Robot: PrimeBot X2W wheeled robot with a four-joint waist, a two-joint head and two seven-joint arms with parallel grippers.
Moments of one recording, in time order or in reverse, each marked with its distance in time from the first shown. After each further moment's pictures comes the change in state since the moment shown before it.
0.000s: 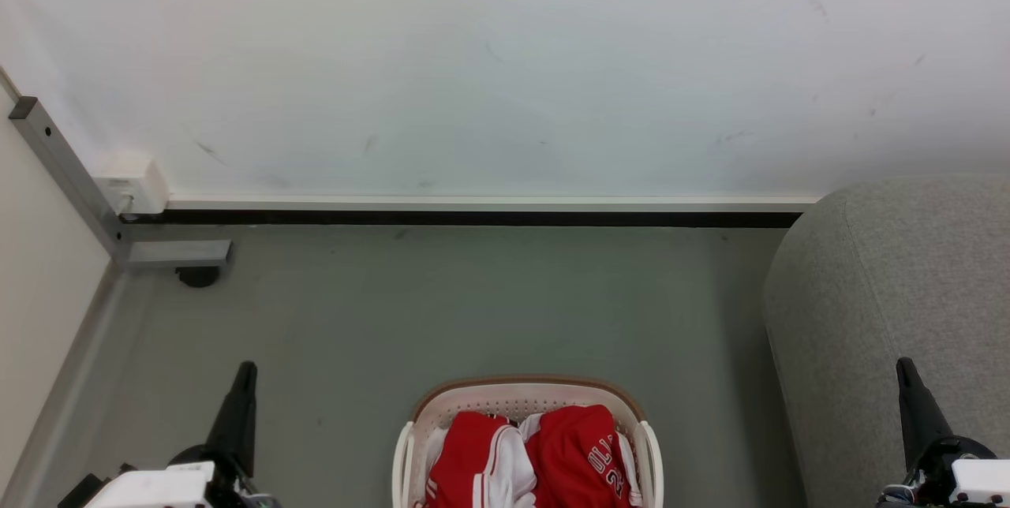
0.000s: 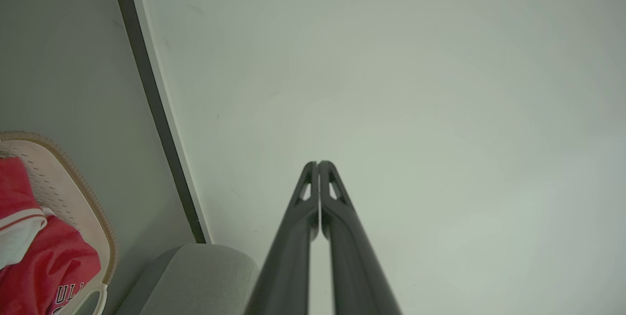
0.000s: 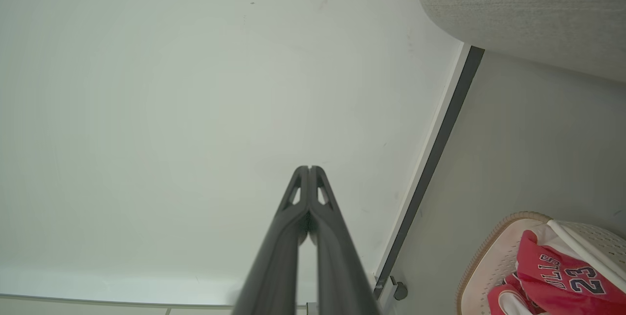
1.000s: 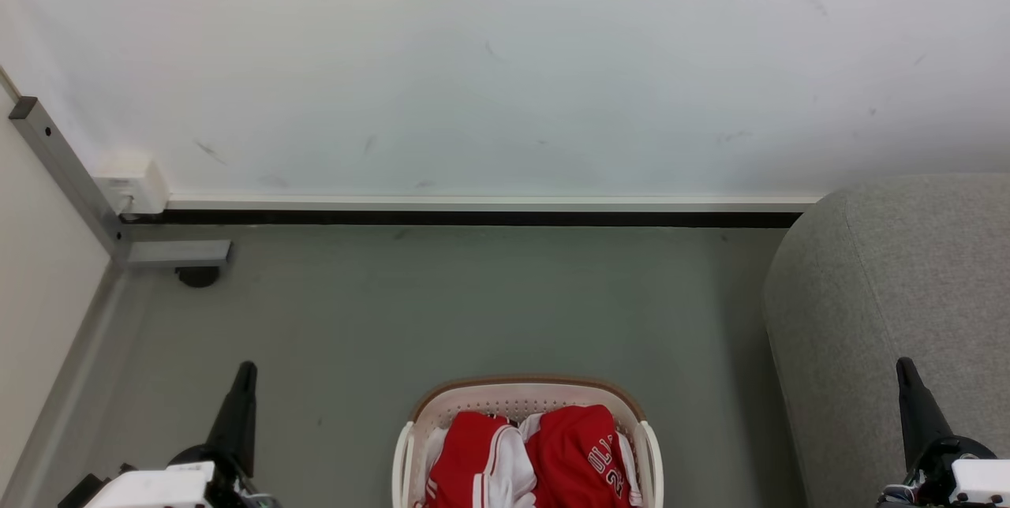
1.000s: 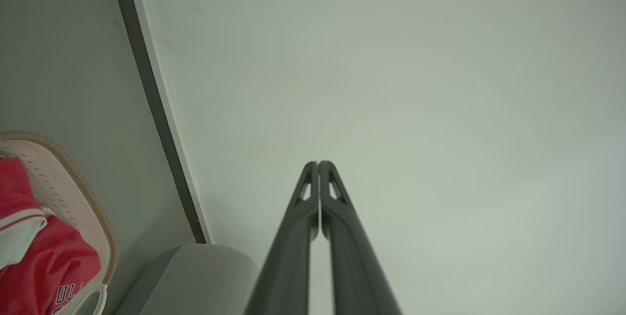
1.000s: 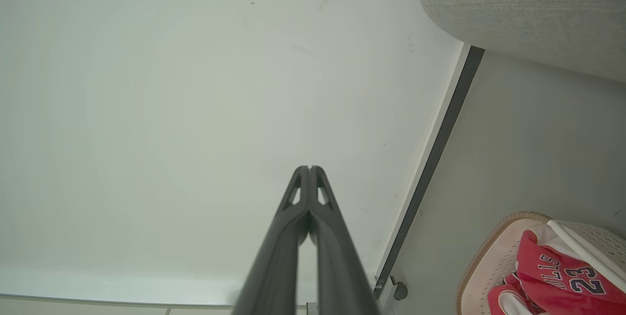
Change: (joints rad) left arm 0.000 0.000 0.000 0.000 0.000 0.000 0.000; right arm 0.000 0.000 0.000 0.000 0.000 0.000 0.000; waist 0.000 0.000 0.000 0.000
